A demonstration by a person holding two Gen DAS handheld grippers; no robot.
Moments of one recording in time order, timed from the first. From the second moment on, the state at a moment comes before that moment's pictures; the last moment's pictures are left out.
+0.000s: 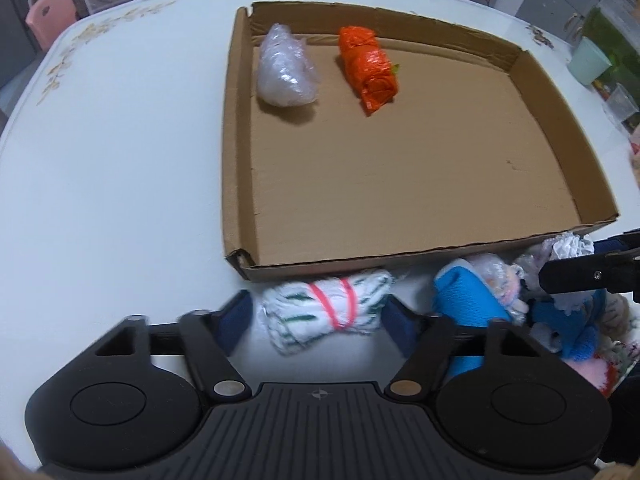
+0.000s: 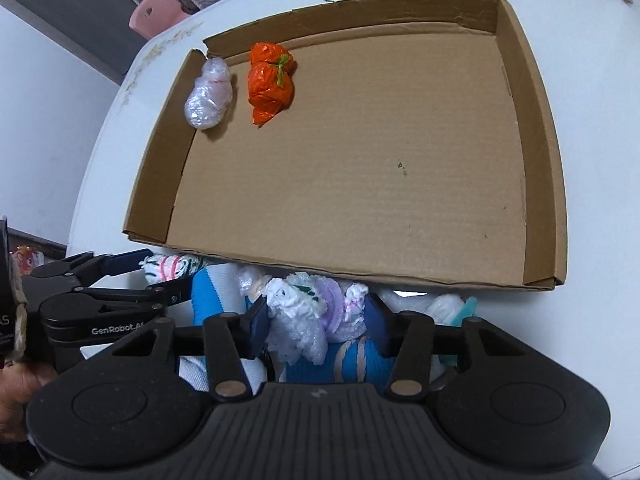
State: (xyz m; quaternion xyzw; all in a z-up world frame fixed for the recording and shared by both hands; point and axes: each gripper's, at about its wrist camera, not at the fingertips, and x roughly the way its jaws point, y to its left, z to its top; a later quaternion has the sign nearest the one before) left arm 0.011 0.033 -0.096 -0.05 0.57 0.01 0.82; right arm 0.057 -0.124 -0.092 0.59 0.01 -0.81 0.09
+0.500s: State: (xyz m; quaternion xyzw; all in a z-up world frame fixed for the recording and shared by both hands) left arm -0.003 0.034 -0.086 -0.05 0.59 0.02 0.80; right arm 0.062 -0.116 -0.073 0.57 -0.01 -0.82 0.11
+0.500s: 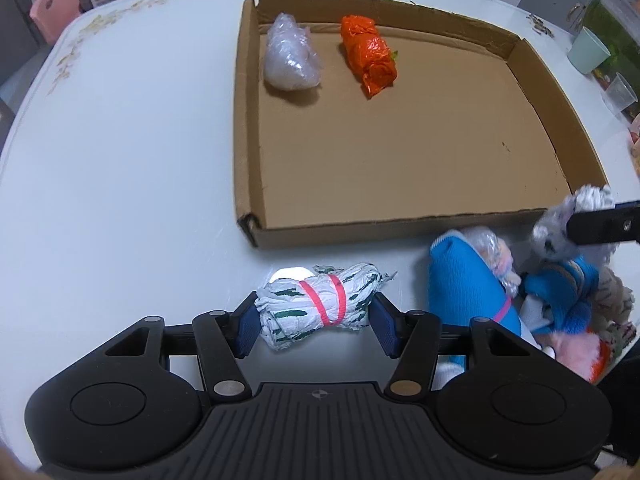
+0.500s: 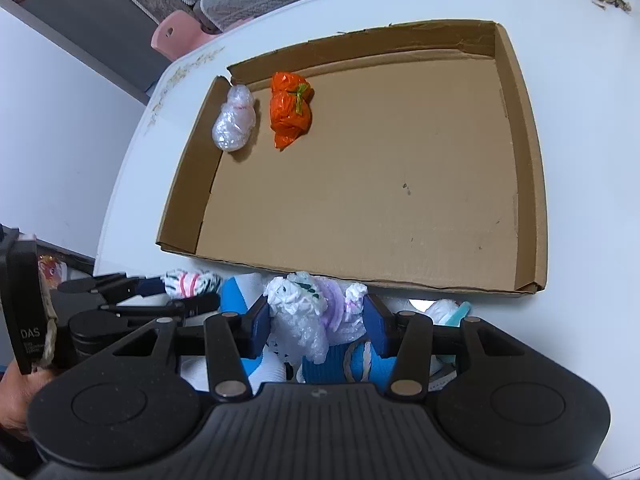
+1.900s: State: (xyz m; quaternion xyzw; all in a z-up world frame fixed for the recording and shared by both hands) left arm 0.093 -0.014 -0.003 -0.03 0.46 -0.06 0.89; right arm 0.022 -0.086 -0.012 0.37 -0.07 -0.92 0.11
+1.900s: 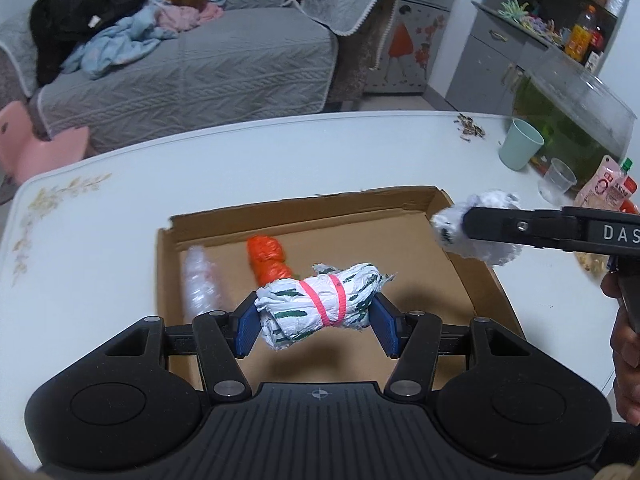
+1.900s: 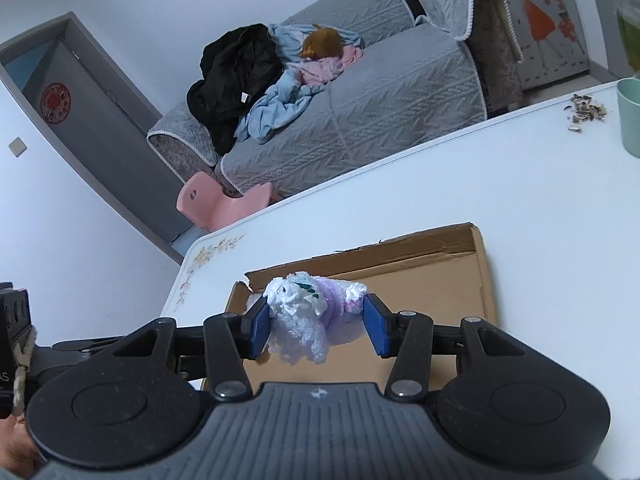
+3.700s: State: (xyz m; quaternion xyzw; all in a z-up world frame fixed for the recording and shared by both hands) left arm 0.178 -0.019 -0.094 0.06 0.50 -0.03 0.86; right arm -0.063 -0.113 -0.070 0.45 -0.06 -0.89 0.04
